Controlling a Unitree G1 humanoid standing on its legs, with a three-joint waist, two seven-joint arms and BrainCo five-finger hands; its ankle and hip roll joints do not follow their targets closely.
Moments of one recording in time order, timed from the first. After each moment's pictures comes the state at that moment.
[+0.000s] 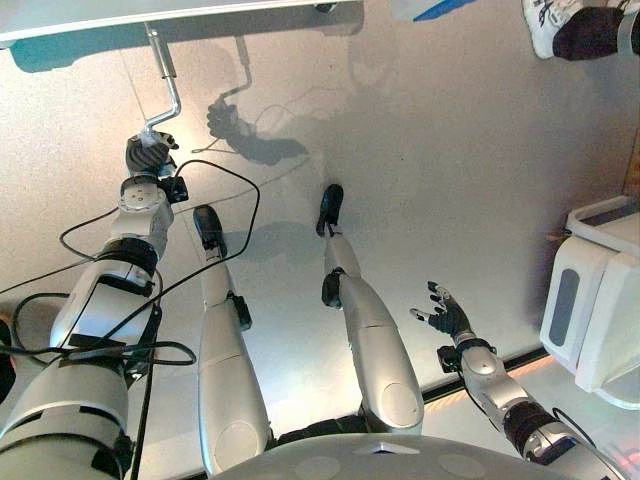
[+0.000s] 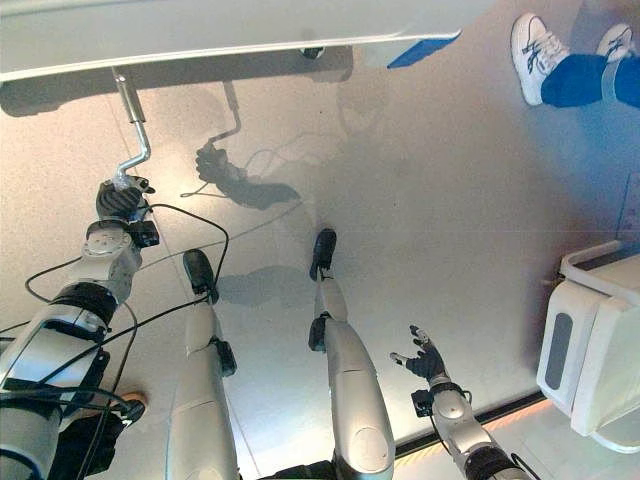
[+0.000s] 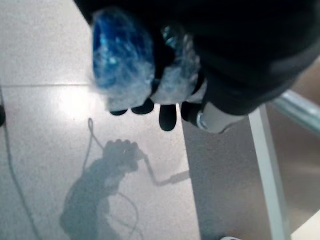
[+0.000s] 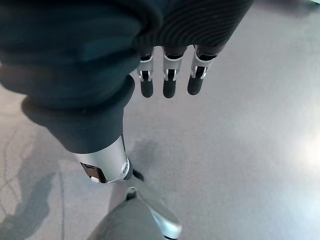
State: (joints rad) left arm -0.92 0.65 -0.40 1.14 -0.69 -0.18 0.26; right arm -0.10 -0.40 0.44 0.80 0.29 -0.26 -0.19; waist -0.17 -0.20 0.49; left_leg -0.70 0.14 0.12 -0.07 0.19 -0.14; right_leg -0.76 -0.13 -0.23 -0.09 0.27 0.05
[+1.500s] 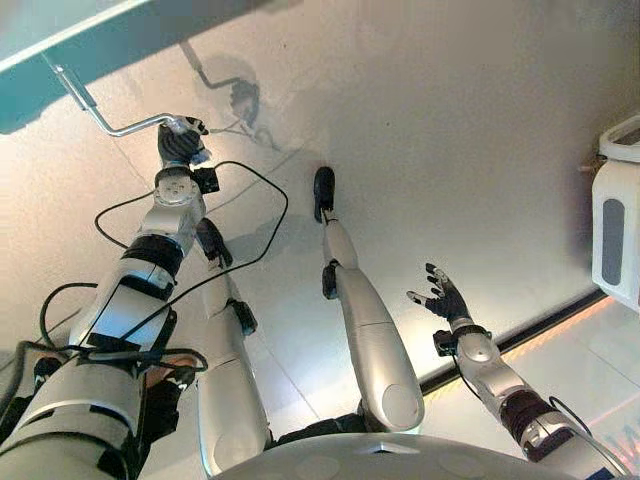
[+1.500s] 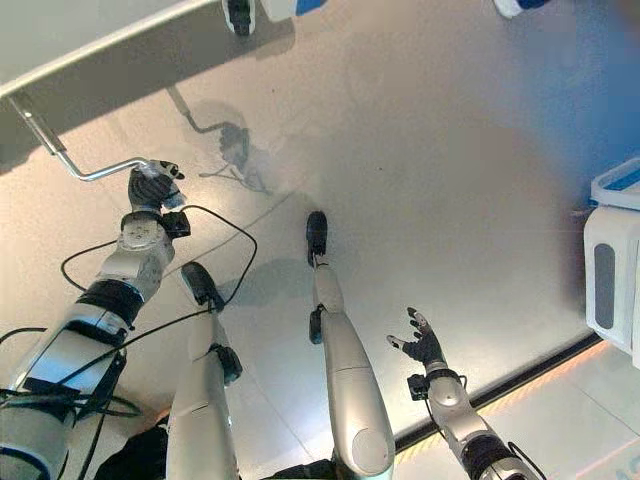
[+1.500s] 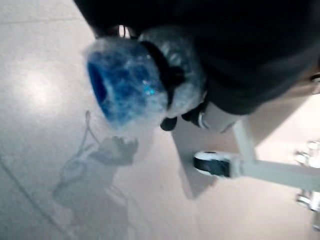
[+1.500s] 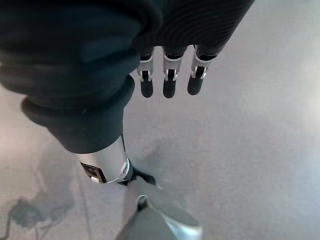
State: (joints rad) left arm -0.87 0.56 -0.45 0.92 -0.70 -0.21 0.37; right arm -0.13 -0.41 0.44 0.76 0.30 -0.30 -0.23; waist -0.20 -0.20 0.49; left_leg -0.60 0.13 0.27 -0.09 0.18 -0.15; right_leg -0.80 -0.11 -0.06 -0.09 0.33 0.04
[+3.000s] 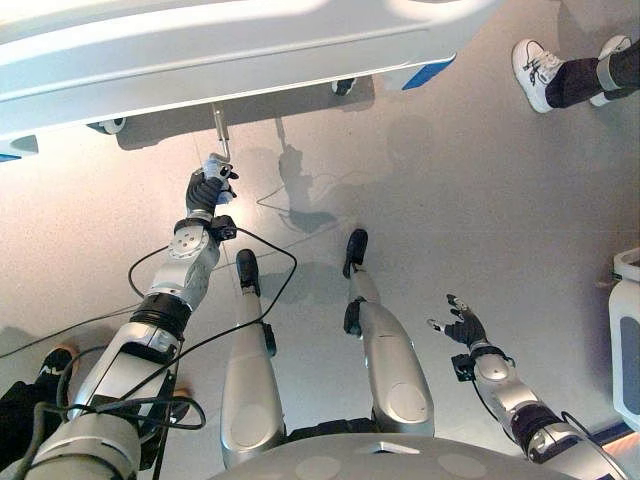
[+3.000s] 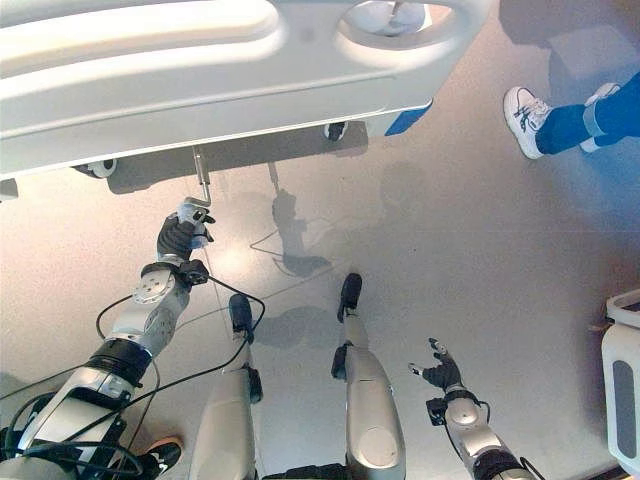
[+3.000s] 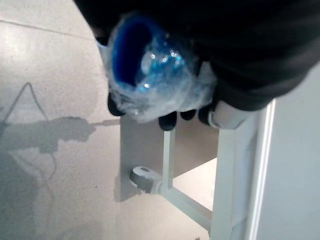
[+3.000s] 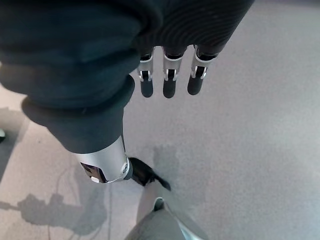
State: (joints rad) left arm -0.53 0.52 -0.30 0.61 -0.74 -0.18 0.21; right arm -0.11 -0.40 0.36 0.94 0.23 -0.24 -0.18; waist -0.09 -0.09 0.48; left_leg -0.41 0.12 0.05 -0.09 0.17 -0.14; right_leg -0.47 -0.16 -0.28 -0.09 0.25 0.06
